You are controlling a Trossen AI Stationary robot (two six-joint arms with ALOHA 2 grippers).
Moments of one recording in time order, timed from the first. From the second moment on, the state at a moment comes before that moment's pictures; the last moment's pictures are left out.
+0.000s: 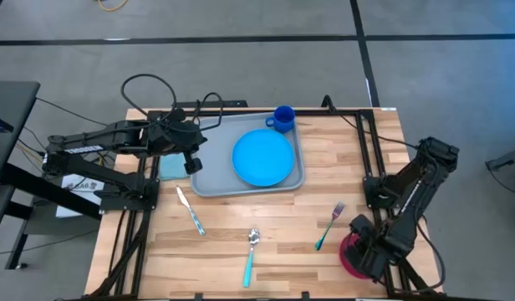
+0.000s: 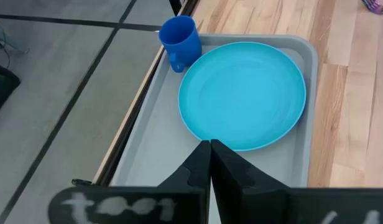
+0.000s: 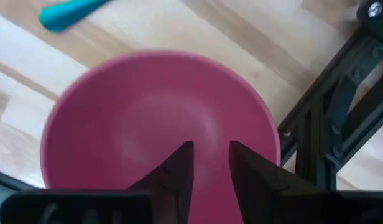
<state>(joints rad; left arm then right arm) 0.07 1.10 1.31 -0.99 -0.41 -0.04 1.03 1.49 1.07 -1.20 -0.05 1.96</state>
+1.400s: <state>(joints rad) 0.07 1.10 1.31 -0.99 -0.41 -0.04 1.03 1.46 0.86 -1.08 -0.06 1.66</state>
